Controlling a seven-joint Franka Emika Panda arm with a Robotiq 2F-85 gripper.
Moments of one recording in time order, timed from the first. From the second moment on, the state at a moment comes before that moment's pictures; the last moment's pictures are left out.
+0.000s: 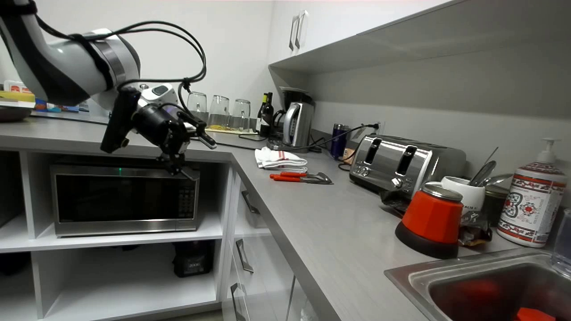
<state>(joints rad) 0.16 0.37 0.12 -2.13 -1.27 1.84 1.03</state>
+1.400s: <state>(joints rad) 0.16 0.89 0.08 -1.80 -1.60 1.81 1.18</state>
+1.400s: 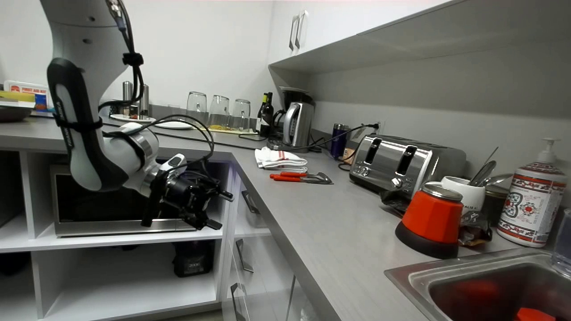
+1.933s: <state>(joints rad) 0.16 0.98 0.06 -1.63 -1.63 1.76 1.12</state>
